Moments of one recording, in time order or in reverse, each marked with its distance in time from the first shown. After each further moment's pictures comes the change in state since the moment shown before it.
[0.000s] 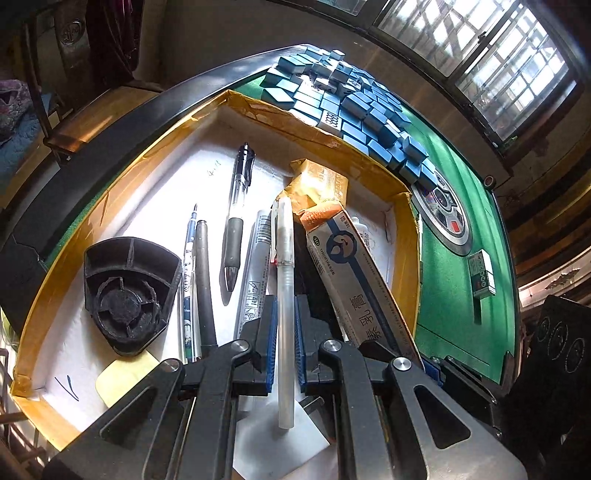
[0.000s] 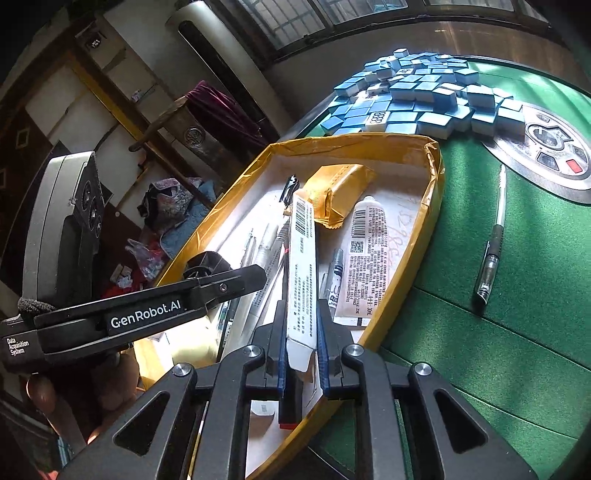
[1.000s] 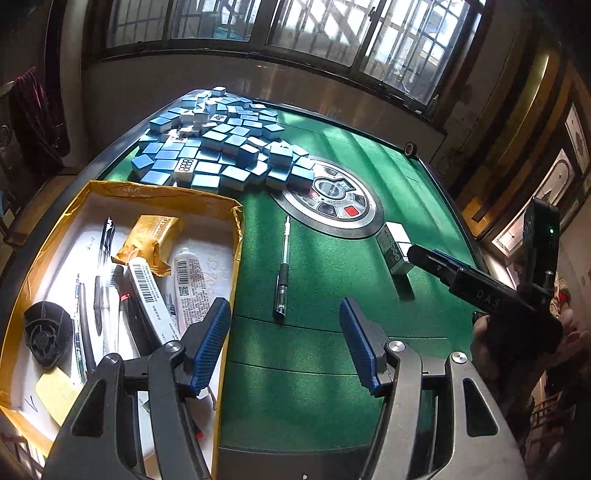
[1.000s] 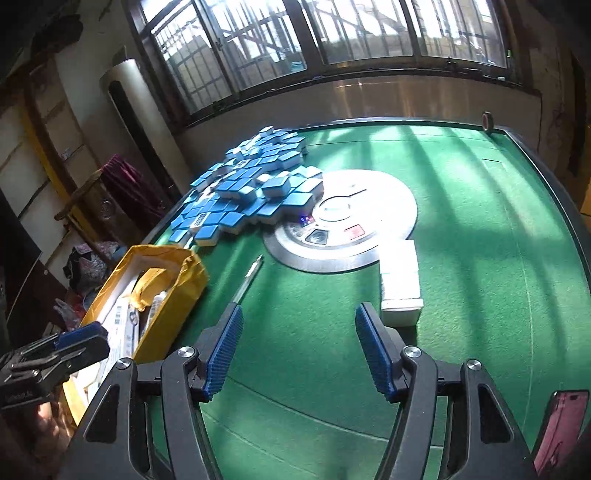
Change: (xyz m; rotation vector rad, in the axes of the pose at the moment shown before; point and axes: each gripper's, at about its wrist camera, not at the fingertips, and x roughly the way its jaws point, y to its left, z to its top) left arm -0.025 -0.144 -0.021 0.332 -0.120 -0.093; right arm -0.154 -0.162 0.032 0.116 -0.243 -0.364
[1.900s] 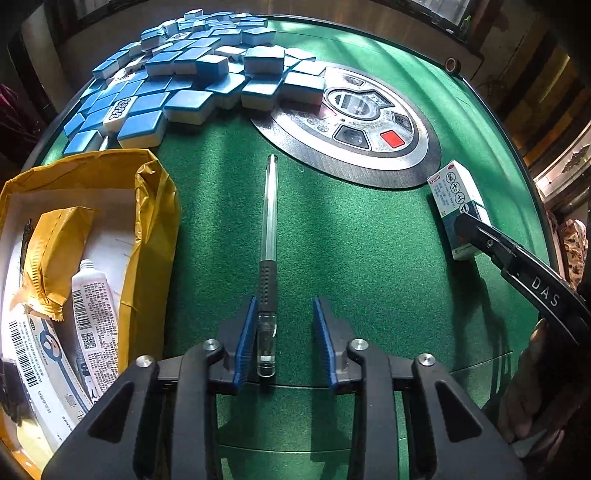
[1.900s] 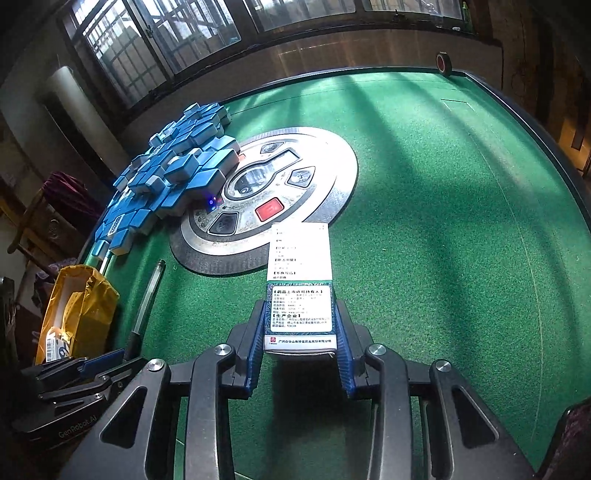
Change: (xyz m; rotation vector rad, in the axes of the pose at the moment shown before) left arm 0.139 -0.031 0.017 0.069 0.308 0.147; right arm 0.067 -0.049 0.005 0.118 0.127 -0.109
